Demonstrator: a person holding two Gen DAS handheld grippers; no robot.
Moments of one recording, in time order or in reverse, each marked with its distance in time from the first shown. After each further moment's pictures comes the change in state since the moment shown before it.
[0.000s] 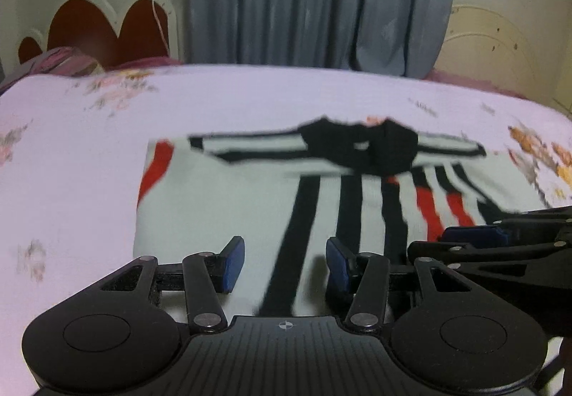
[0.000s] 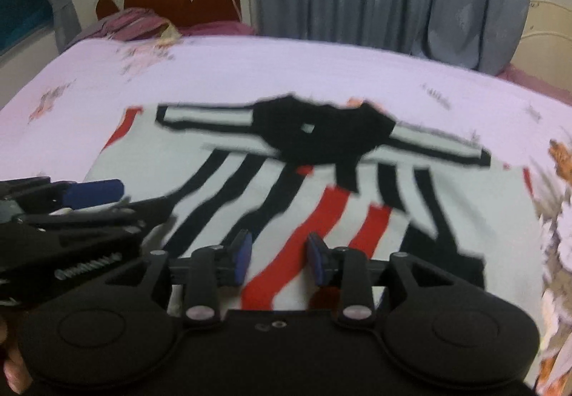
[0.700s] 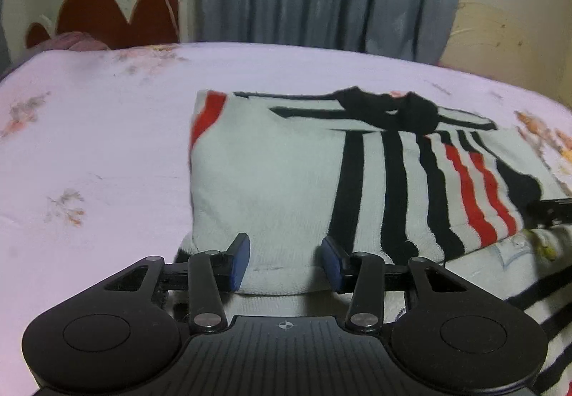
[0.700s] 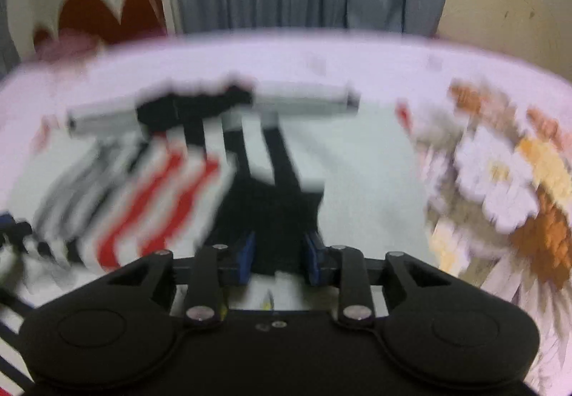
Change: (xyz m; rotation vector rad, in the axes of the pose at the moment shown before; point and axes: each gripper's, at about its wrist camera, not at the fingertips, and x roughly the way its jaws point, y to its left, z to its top) left arm -0.018 0.049 -0.039 -0.011 0.003 -0.009; right arm -0.025 -0.091 -0.043 0.143 0.011 -0.173
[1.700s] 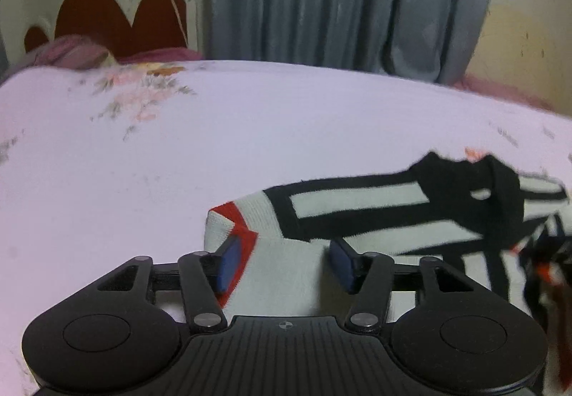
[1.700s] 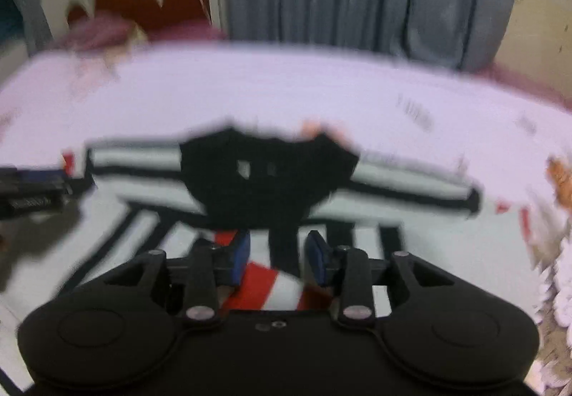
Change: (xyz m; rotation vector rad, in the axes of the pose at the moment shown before) left arm 0.106 0.035 0.099 -0.030 0.018 0.038; right arm 0.073 0.071 0.082 -0.099 0.027 0.082
